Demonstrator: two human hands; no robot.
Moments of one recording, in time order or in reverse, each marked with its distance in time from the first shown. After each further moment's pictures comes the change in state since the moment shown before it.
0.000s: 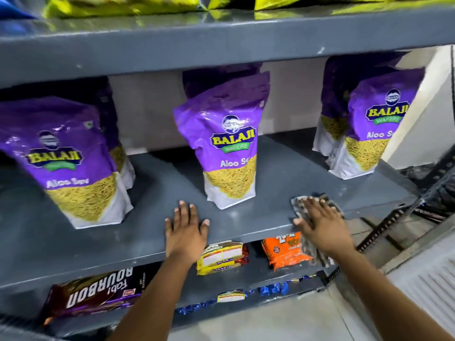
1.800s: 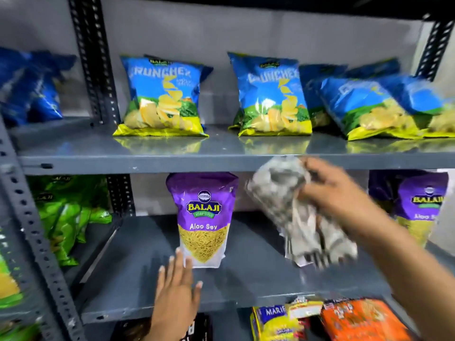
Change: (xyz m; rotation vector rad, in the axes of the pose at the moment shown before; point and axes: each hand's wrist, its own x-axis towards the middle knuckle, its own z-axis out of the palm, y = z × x) left_hand -0.089 -0.236 -0.097 -0.062 0.534 0.143; right_hand -0.159 -0.344 -0.212 0.816 0.203 -0.639
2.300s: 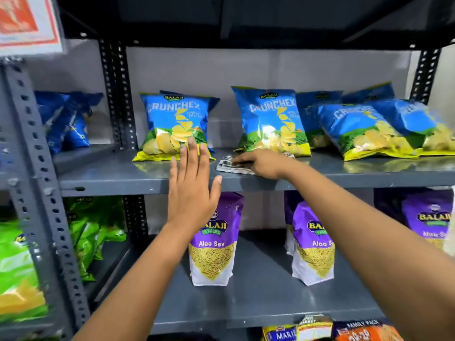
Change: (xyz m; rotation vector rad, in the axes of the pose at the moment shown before) left_hand 0.133 0.070 -0.191 -0.003 0.587 0.178; right_hand 0.136 -0.016 0.025 -0.751 -0.335 -0.087
